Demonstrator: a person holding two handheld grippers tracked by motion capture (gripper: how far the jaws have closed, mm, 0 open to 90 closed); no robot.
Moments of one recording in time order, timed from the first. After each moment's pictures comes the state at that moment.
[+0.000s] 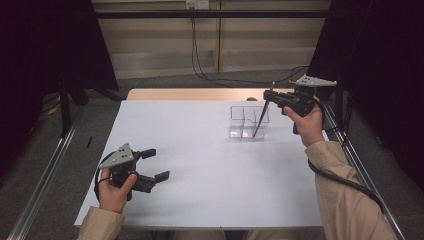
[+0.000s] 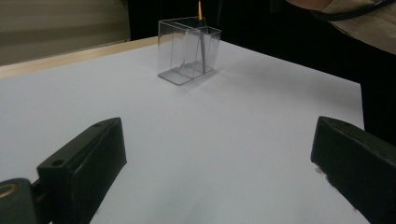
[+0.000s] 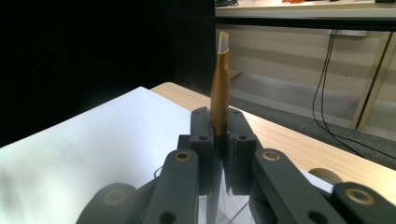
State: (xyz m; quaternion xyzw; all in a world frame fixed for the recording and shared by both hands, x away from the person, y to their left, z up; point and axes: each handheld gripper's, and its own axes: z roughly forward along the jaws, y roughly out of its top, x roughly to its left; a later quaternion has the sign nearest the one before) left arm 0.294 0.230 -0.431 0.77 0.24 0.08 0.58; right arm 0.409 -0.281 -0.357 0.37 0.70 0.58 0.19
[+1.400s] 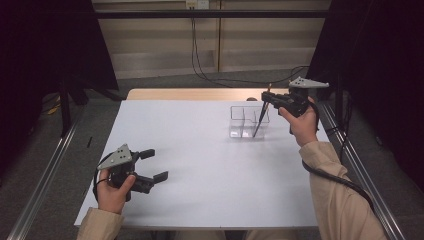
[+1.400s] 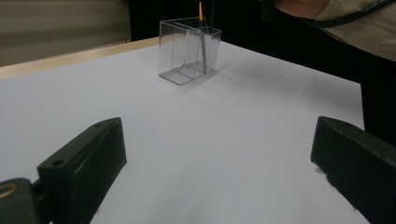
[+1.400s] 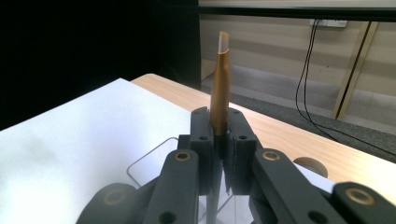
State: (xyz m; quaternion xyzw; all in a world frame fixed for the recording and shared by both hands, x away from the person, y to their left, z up) left arm 0.293 0.233 -0.433 0.77 0.24 0.08 0.59; right arm 0.421 -0.275 -0.373 0.39 0.71 0.55 0.21
